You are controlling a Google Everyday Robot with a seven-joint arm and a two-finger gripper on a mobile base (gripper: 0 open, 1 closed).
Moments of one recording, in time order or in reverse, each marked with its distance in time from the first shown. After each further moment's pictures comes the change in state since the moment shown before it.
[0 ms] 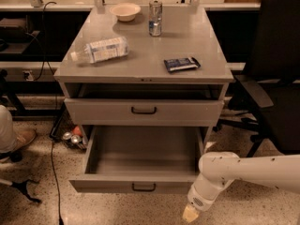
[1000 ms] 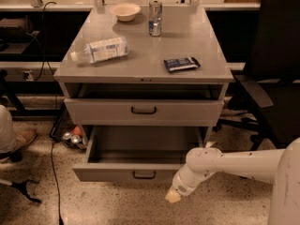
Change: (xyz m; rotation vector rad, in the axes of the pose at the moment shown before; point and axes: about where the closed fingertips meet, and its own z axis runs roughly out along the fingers) arm -0.093 -0.050 0.035 0.065 -0.181 -0.180
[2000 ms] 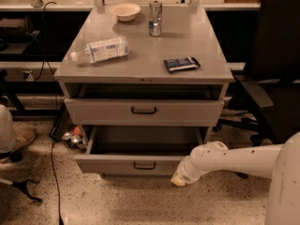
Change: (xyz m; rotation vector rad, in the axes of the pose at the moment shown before) arm -0.015 -0.068 -0.029 0.251 -0.054 -0.061
